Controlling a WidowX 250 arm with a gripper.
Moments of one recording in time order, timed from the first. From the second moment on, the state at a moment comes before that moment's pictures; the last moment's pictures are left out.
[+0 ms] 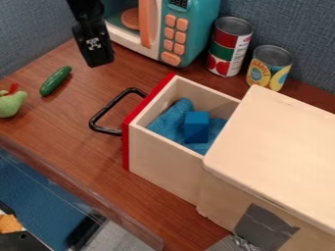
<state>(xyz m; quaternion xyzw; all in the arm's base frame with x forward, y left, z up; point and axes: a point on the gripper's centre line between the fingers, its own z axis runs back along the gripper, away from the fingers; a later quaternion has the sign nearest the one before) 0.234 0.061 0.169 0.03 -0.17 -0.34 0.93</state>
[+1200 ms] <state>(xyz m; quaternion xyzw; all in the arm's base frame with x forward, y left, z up) 0.254 -0.021 0.140 0.02 -0.12 -0.05 0.99</state>
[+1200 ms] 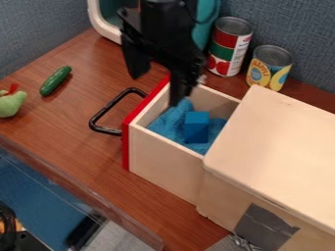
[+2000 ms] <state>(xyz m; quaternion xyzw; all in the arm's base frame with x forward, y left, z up) 0.277 -0.036 0.123 -0.04 -0.16 0.12 0.98</state>
